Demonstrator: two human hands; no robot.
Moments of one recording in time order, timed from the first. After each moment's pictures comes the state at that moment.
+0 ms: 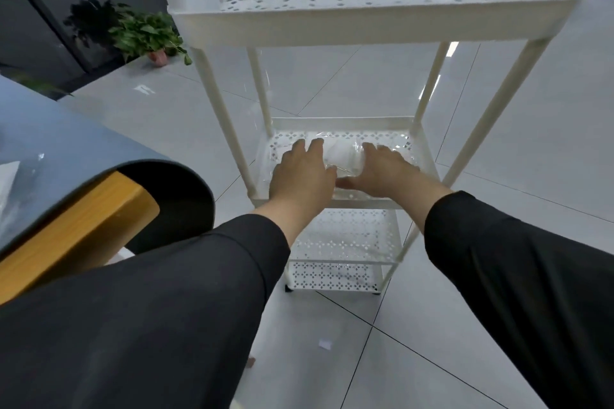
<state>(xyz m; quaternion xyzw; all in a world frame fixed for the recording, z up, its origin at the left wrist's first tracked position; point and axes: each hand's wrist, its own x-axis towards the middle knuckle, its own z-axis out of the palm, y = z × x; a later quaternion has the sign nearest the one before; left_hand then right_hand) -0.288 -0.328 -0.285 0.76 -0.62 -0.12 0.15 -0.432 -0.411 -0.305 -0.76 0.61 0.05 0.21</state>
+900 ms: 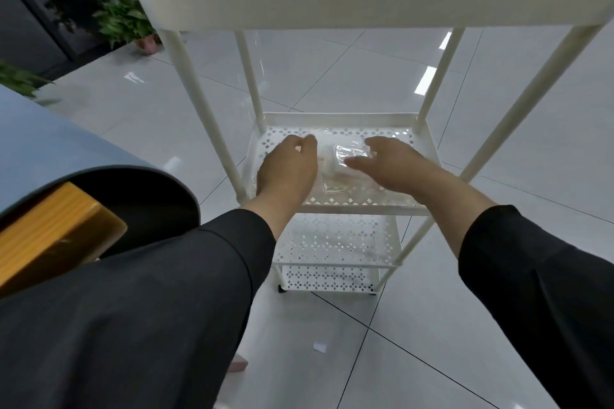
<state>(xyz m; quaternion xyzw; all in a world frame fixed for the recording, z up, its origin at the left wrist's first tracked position) -0.270 -0.362 -0.301 0.79 -0.46 -0.26 0.30 -0.445 -0.425 -0.299 -0.73 0.59 -0.08 0.34</state>
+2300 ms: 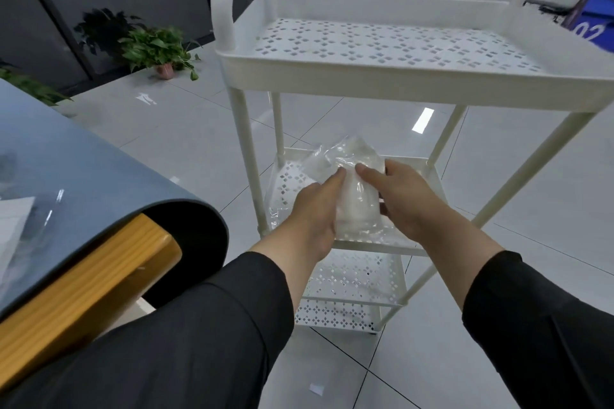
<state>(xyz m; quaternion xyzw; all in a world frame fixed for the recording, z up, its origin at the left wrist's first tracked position) -0.285 -0.344 -0.284 0.57 -0.18 -0.60 0.53 -0.417 -0.396 -0.259 -0.57 0.47 -0.32 0.59</state>
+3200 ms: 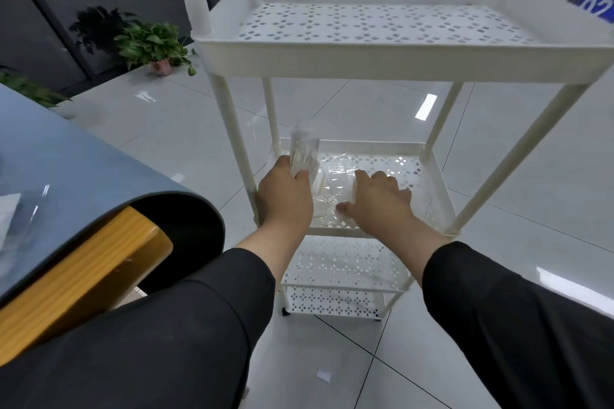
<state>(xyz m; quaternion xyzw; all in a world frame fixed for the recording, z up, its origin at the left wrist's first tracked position) -0.255 -0.336 -0.283 0.81 -0.41 -0.18 0.38 -0.395 -0.392 -0.304 -0.78 0.61 0.02 0.13</state>
